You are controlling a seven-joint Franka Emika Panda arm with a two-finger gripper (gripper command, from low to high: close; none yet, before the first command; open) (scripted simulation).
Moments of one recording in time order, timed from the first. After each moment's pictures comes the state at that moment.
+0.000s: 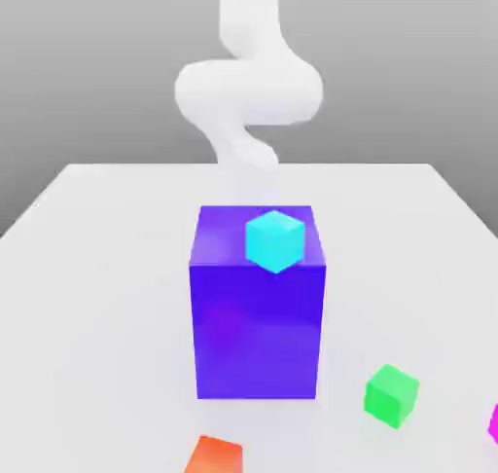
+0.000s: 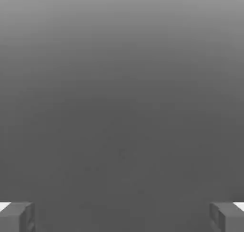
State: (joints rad) arm 0.06 -0.71 -0.02 -2.29 0.03 2.32 0.70
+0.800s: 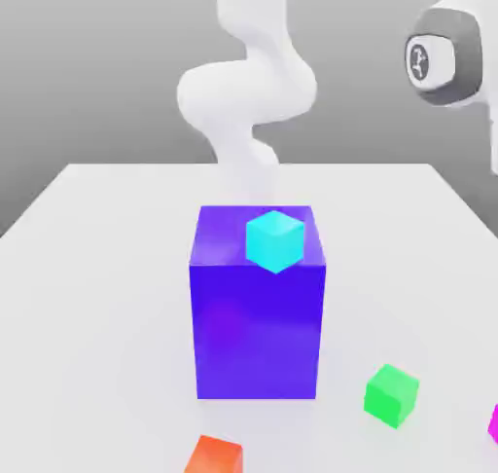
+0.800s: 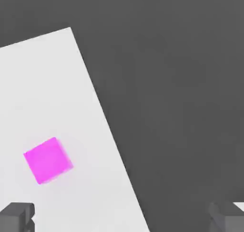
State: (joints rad) arm 0.49 0.16 0.03 -2.20 0.14 2.52 -0.15
